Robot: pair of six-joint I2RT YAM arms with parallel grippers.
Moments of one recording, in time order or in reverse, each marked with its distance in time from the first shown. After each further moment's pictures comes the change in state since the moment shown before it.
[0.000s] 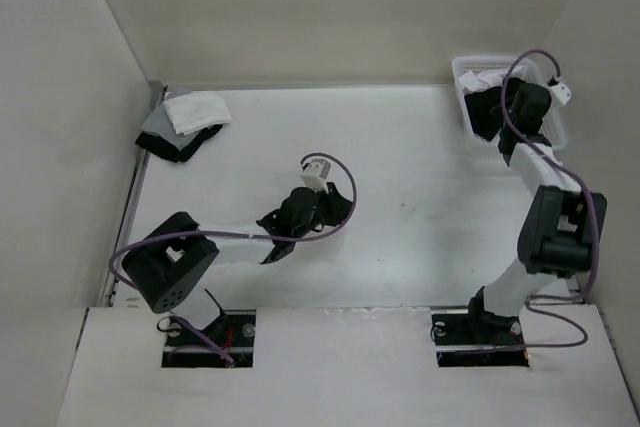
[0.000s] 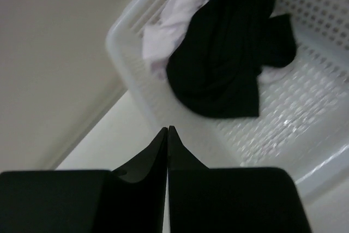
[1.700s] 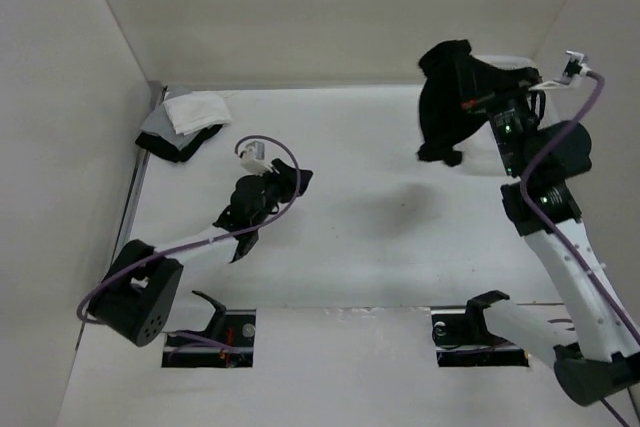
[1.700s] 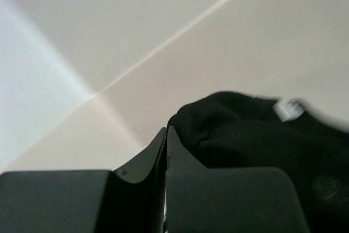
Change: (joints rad) left arm 0.309 -0.192 -0.129 0.064 0.046 -0.115; right arm 0.426 -0.606 0.058 0.098 -0.189 0.033
